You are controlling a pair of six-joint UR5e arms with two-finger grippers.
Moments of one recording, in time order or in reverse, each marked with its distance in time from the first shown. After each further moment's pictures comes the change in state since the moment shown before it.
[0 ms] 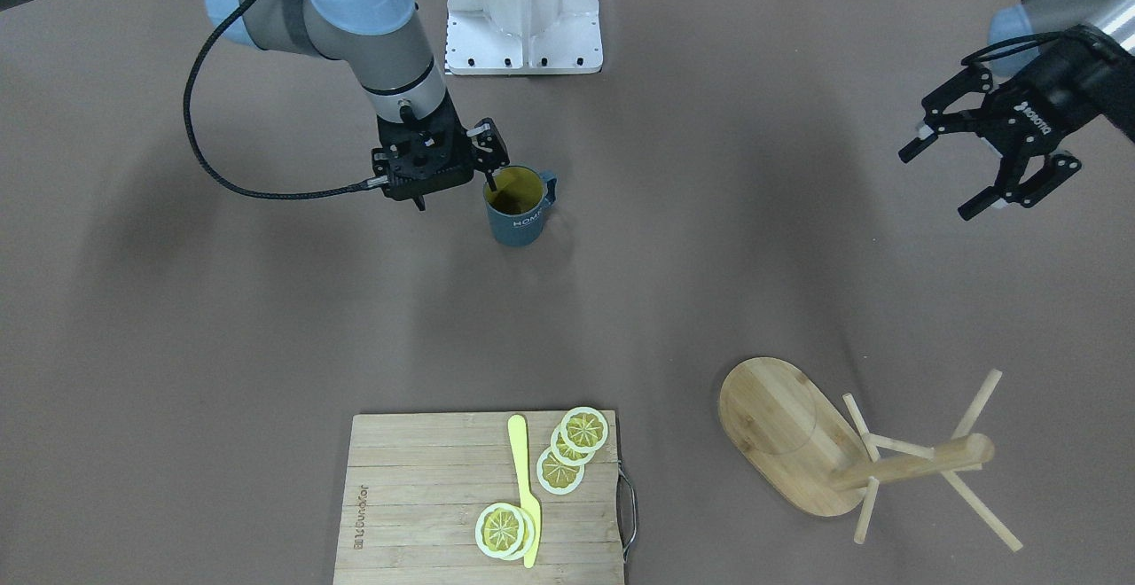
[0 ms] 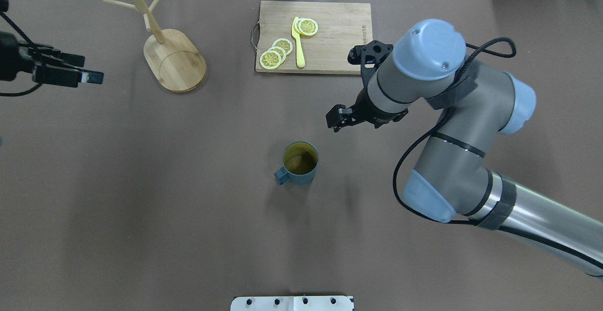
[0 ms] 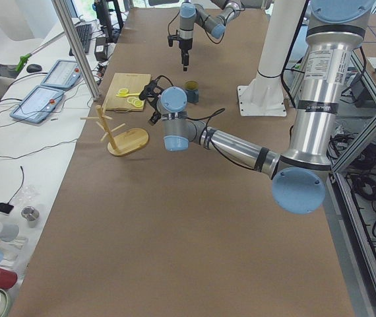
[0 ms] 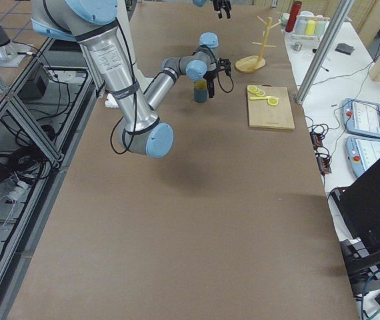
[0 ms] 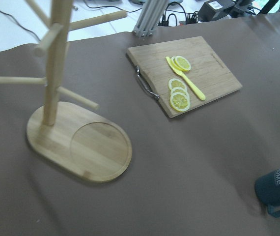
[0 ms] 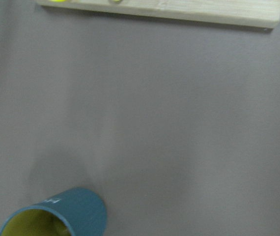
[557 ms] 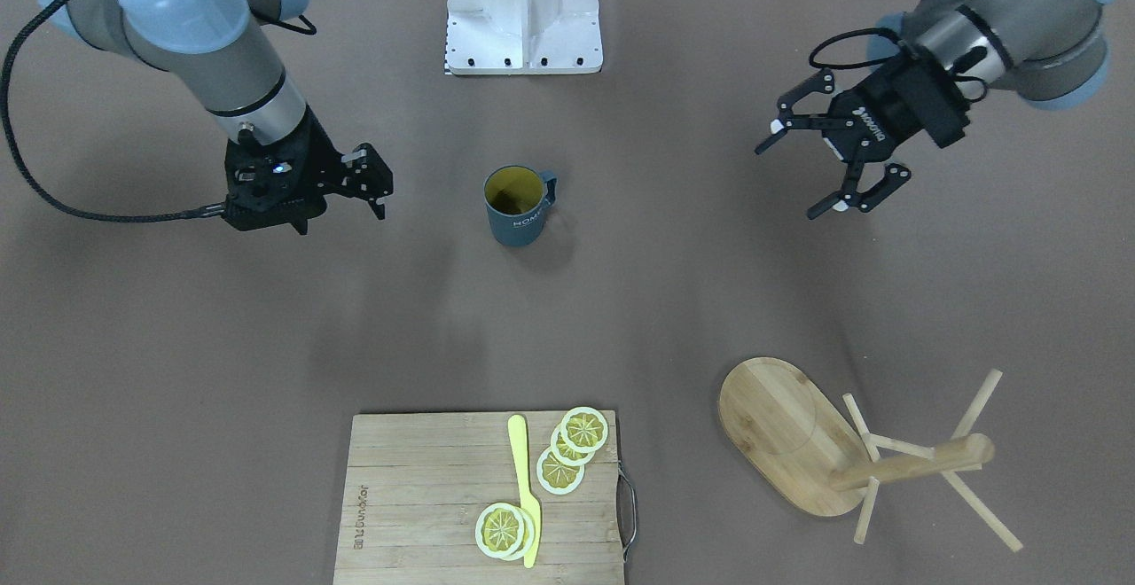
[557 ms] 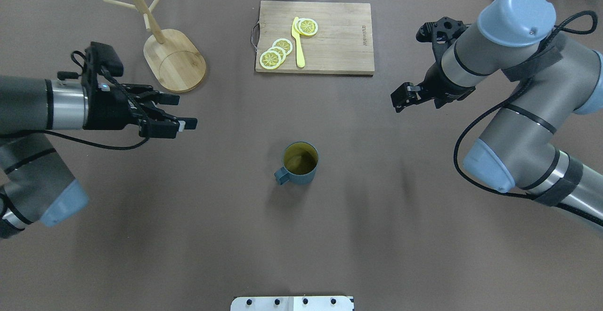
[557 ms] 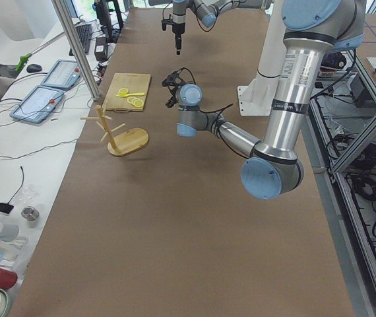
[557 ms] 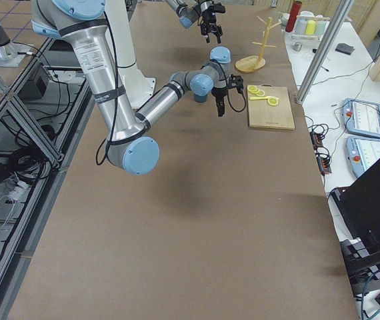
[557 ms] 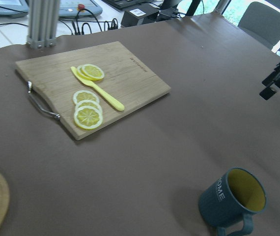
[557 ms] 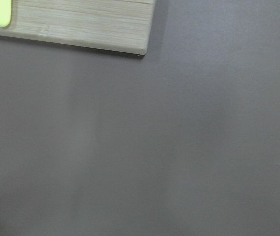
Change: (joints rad) left arm 0.341 -0.113 0.045 -0.138 0.306 0.008; right arm 0.158 -0.157 0.025 -0.003 0.072 -0.175
